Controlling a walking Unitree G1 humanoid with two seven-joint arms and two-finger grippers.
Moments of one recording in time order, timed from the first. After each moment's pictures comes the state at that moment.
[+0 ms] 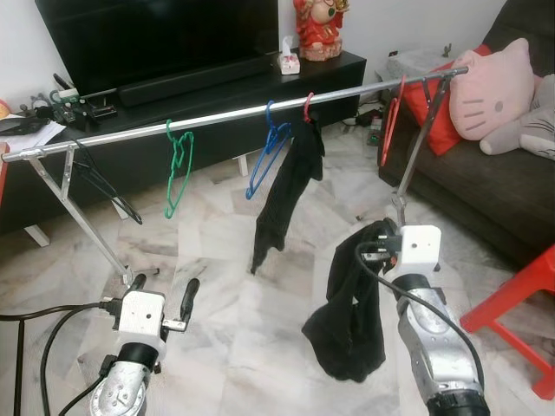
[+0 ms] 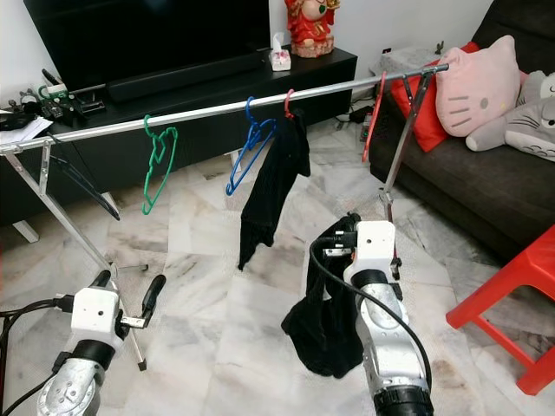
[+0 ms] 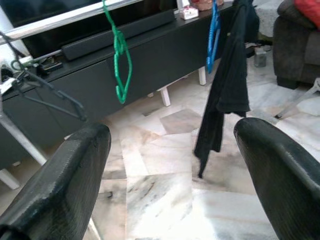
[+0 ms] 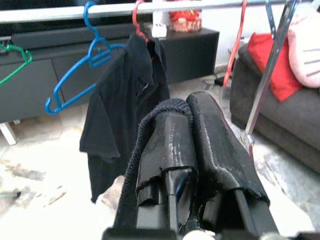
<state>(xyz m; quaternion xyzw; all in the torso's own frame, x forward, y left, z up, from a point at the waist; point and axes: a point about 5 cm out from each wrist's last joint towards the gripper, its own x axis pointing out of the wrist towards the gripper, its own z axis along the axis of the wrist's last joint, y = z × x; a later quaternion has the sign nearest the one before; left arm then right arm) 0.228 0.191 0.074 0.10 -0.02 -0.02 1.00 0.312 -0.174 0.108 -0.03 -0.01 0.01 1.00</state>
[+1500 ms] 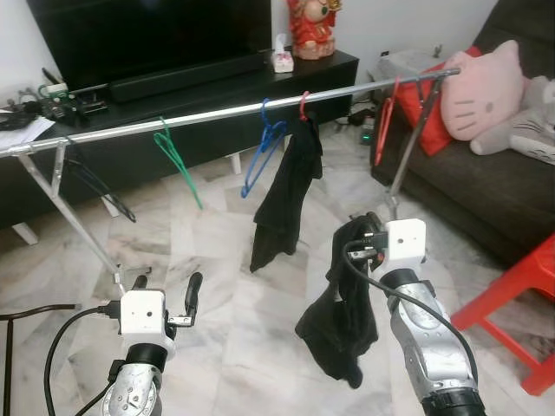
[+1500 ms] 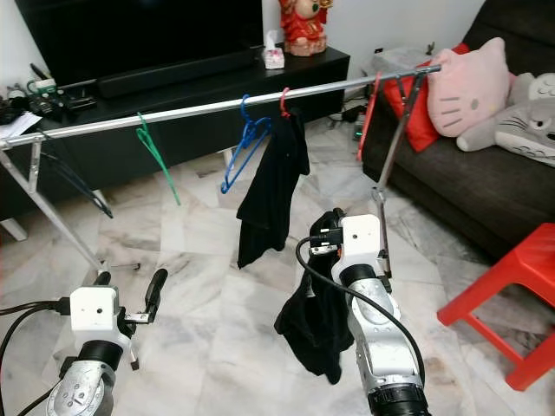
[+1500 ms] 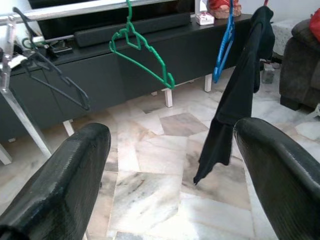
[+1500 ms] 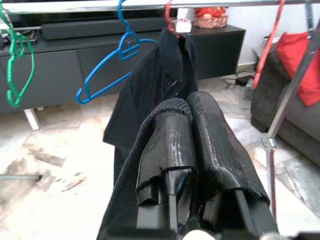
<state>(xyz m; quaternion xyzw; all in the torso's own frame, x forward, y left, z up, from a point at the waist) 0.217 0.180 0.090 0.04 -0.02 0.02 1.00 0.306 -0.156 0.106 -0.03 0.01 0.06 1.00</state>
